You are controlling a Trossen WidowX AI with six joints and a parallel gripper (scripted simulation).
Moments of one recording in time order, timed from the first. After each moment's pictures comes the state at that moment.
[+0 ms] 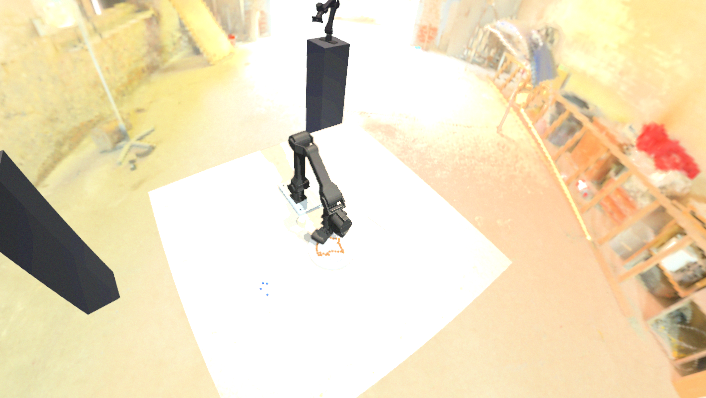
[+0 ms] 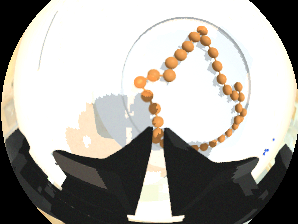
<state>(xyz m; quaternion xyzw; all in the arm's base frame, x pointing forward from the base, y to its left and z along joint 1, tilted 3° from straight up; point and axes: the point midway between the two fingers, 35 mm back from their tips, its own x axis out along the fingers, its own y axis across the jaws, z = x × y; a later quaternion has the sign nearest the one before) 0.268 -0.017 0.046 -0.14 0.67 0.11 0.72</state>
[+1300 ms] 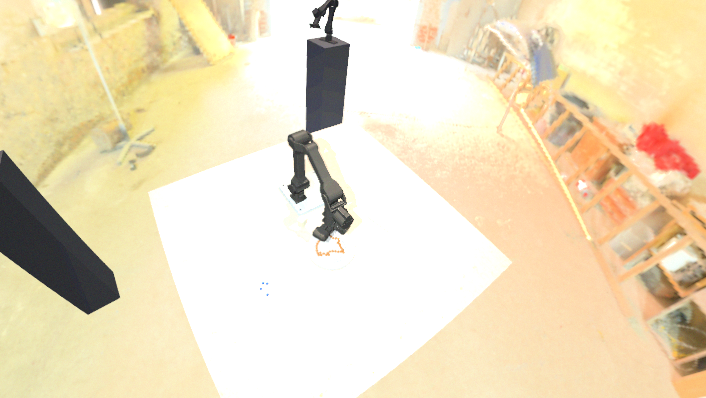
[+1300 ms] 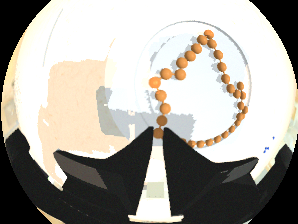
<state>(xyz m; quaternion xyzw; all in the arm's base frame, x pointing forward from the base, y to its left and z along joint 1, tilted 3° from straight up) 0.263 -0.009 0.052 -0.14 0.67 0.11 0.72</state>
